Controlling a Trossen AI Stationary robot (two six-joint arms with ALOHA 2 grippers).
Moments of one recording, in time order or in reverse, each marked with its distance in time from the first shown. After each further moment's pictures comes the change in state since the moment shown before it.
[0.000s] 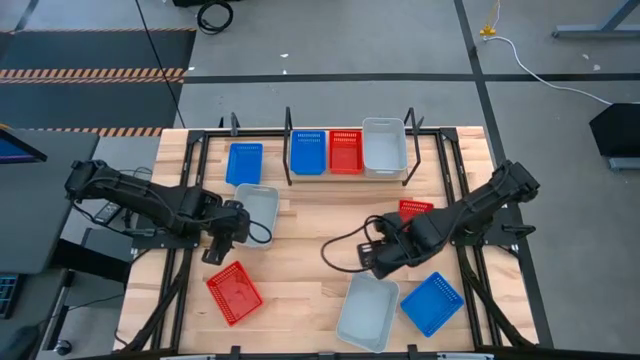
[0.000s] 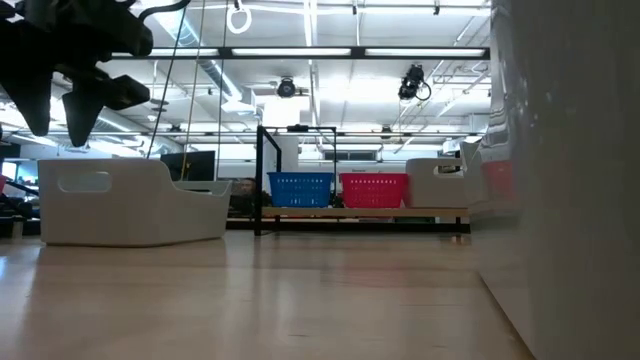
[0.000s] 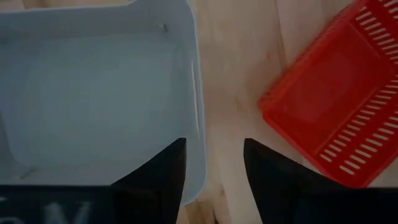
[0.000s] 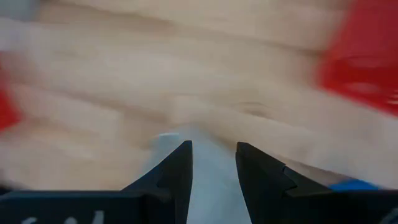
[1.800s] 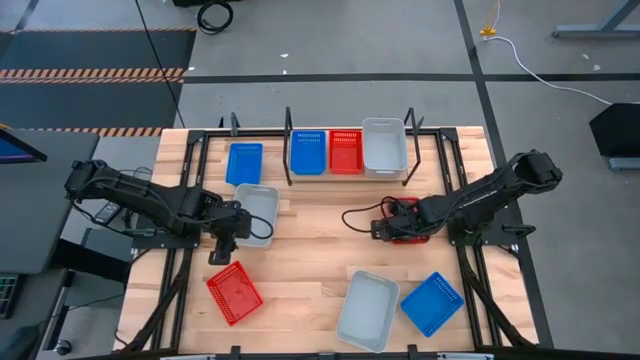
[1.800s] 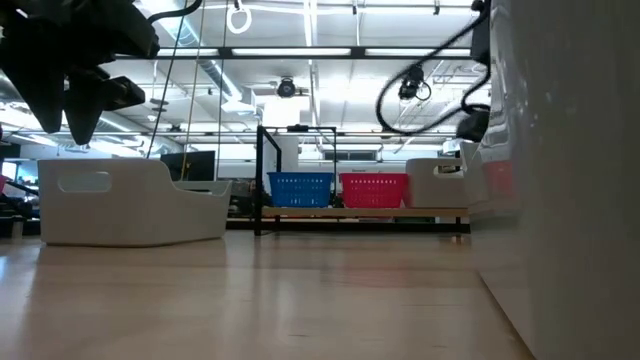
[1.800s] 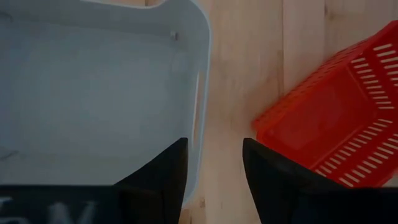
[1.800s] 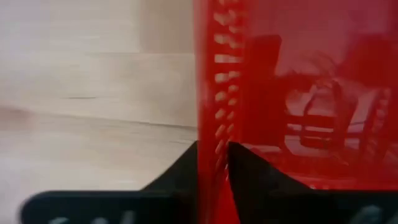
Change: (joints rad) left arm -0.001 0.000 0.001 0.037 -0.002 -0.192; right arm -0.272 -0.246 -0.829 0.731 -0.063 -0.088
